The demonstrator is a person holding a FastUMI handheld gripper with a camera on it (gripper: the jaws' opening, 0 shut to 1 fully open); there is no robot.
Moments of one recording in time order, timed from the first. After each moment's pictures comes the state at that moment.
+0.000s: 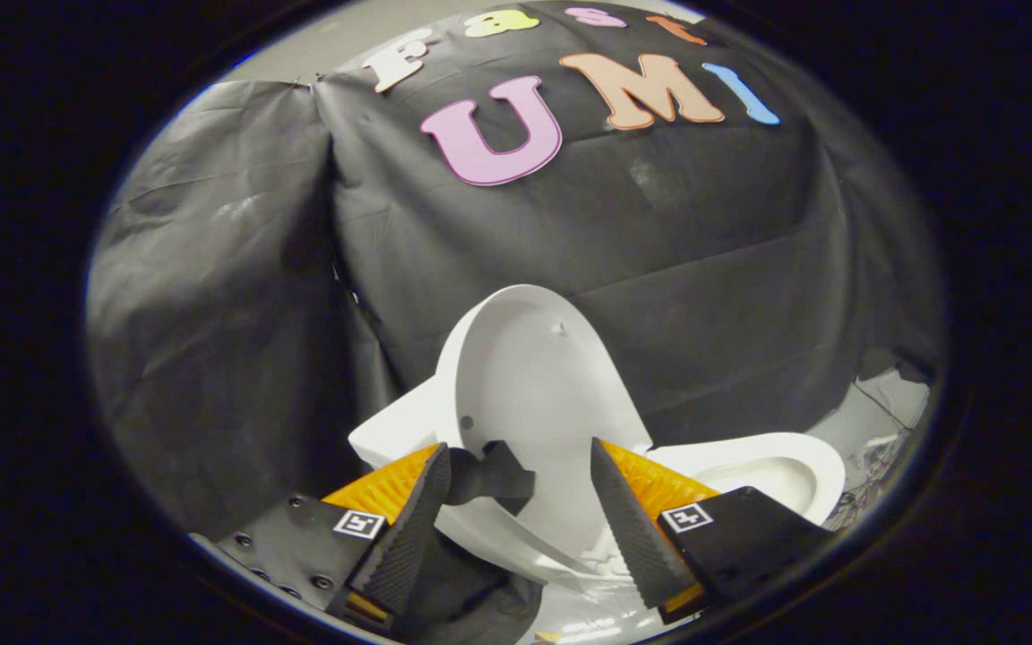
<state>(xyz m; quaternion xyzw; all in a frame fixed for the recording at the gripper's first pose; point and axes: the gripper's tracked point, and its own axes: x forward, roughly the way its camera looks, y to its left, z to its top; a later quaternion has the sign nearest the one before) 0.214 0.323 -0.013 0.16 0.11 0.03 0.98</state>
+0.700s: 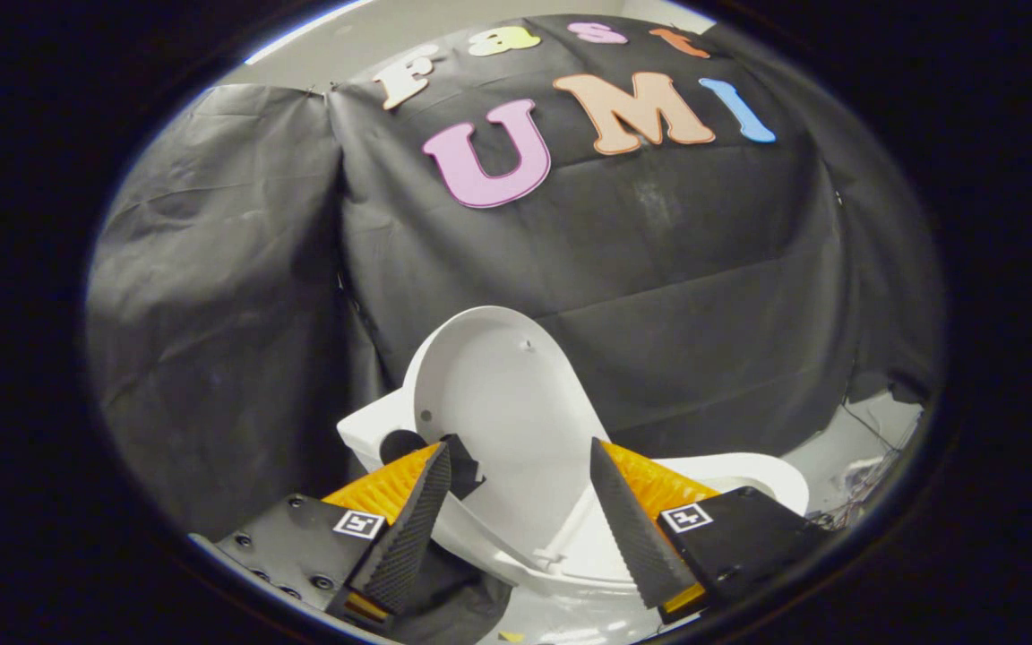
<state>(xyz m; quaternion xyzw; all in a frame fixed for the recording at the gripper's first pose) 0.178 0.272 -0.004 0.12 0.08 0.05 0.99</state>
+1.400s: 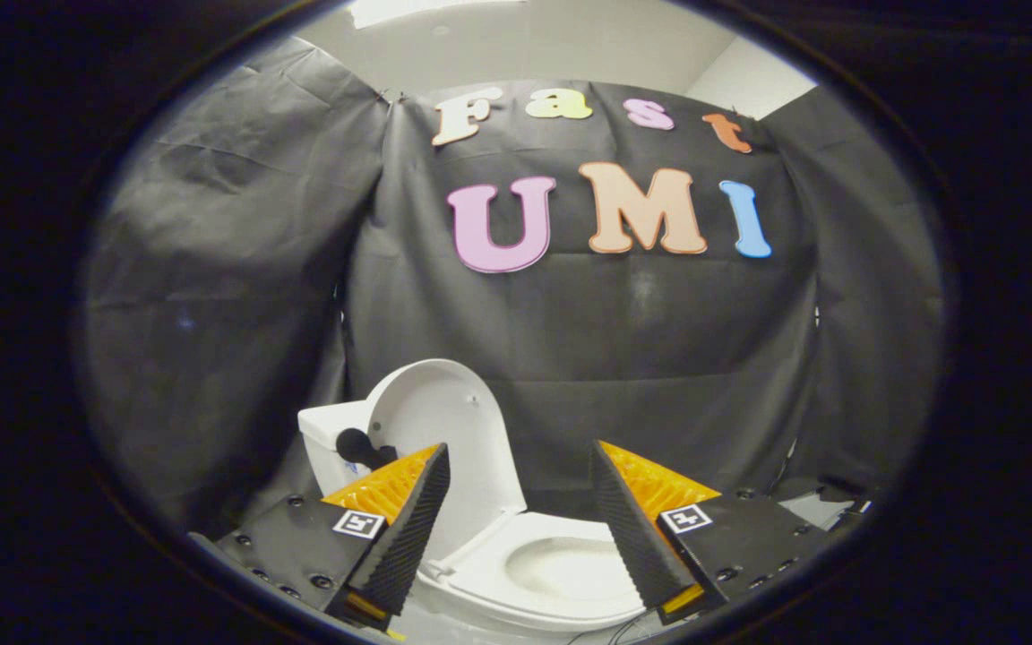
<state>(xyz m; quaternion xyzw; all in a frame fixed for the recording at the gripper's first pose) 0.115 0.198 0.049 0.00 -0.03 -0.01 1.00</state>
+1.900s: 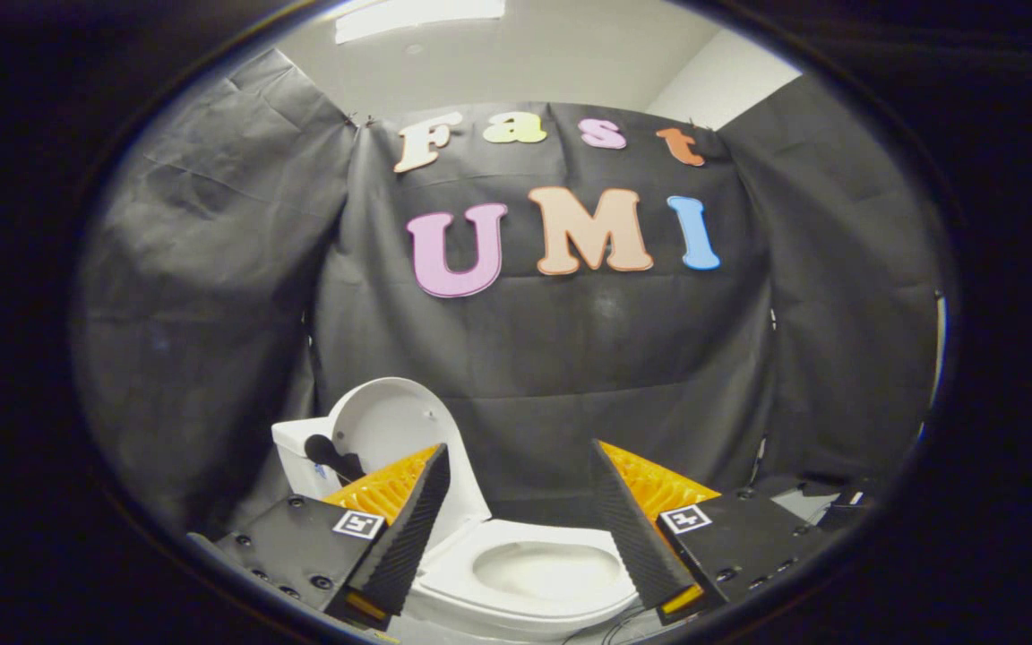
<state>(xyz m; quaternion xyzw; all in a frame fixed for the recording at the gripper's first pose) 0.077 0.142 0.045 0.02 -0.07 -0.06 1.00</state>
